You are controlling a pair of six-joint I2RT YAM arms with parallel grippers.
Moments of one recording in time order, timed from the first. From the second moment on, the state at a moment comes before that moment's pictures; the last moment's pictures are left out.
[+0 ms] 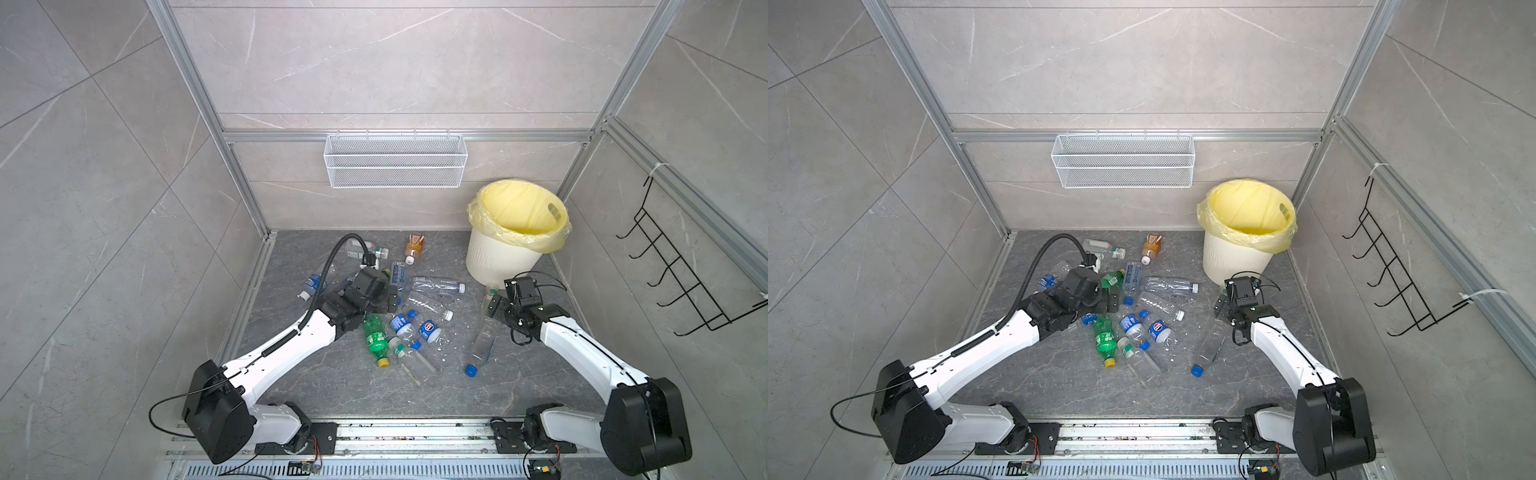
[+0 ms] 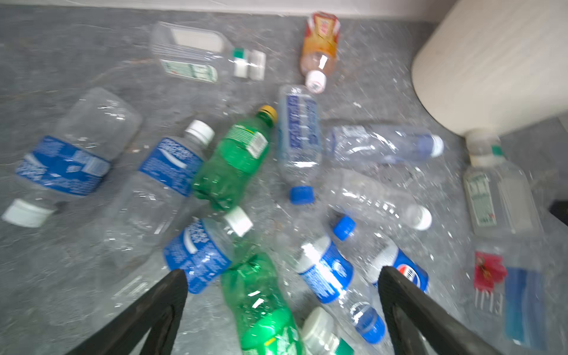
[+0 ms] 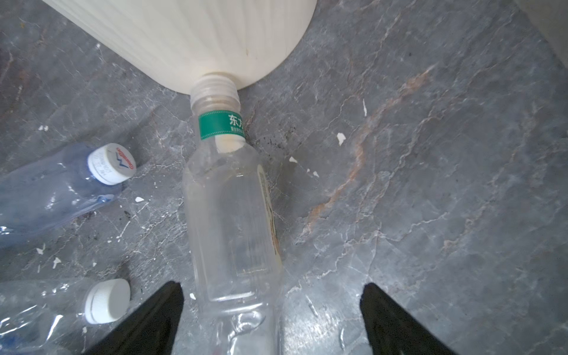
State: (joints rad) left arm -0.77 1.35 1.10 -0.53 -0.30 -0.49; right arm 0.18 1.29 0.79 -0.55 0.22 0.61
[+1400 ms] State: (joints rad) left arm -0.87 1.53 1.22 -0.50 -0.25 -0.52; right arm 0.24 1.71 0.95 -0.48 0.20 0.54
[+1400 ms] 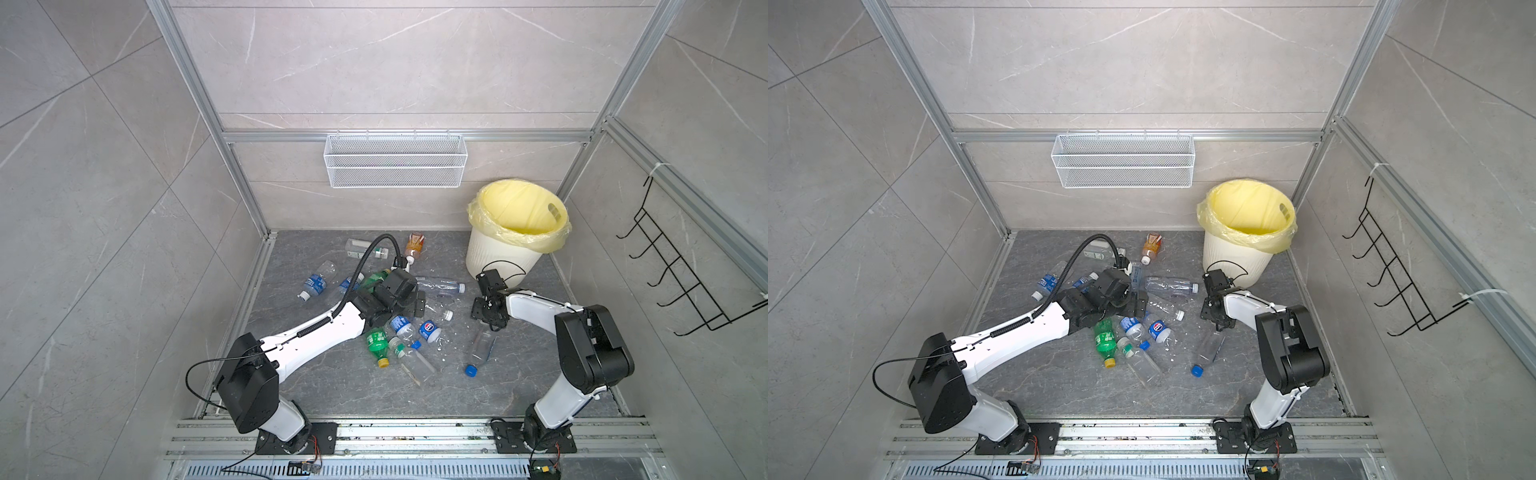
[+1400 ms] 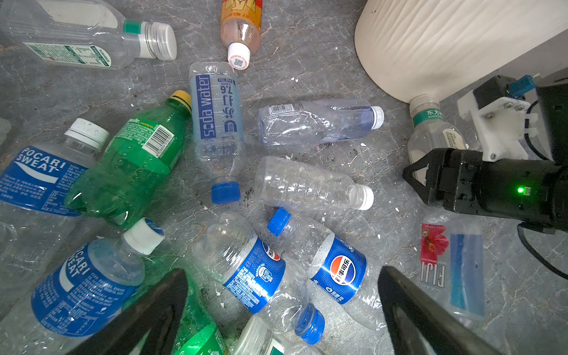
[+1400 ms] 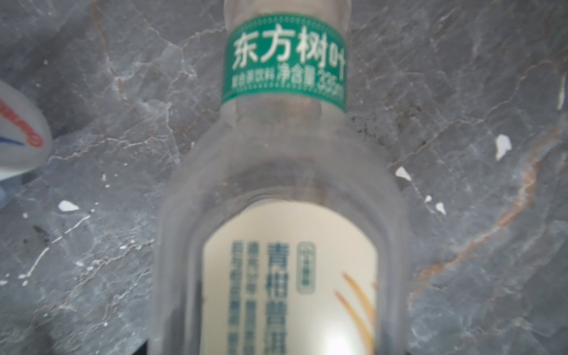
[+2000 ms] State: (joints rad) left arm -0.88 1.51 1.26 -0.53 -0.32 -0.48; right arm 0.41 1.51 1.12 -0.62 0.28 0.48
